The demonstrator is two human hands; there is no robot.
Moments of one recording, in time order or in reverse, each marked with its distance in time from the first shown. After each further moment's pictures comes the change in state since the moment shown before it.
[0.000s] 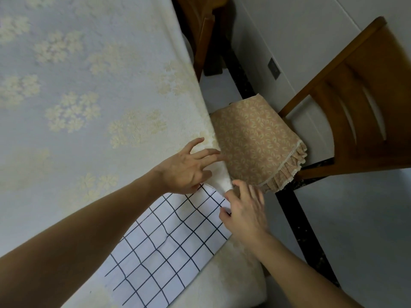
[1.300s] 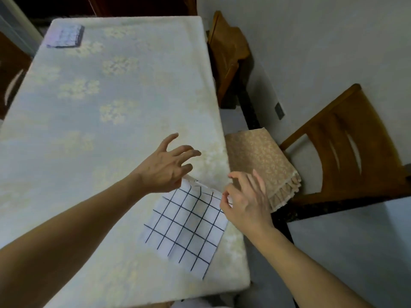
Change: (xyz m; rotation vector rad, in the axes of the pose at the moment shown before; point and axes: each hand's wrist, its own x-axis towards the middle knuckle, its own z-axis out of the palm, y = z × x) left_hand -0.101 0.048 -0.087 0.173 0.128 -0.345; right_hand -0.031 -0.038 -0.100 0.026 0.334 -0.372
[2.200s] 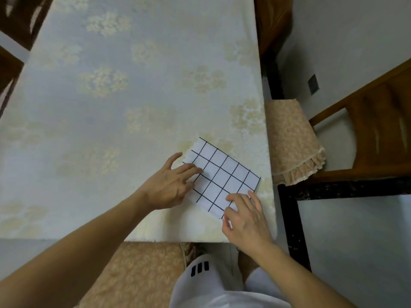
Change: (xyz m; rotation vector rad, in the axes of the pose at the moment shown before) left_hand -0.168 0.118 0.063 -0.186 -0.063 -0.111; right_hand -0.149 -0.074 0.075 0.000 -0.350 -0.158
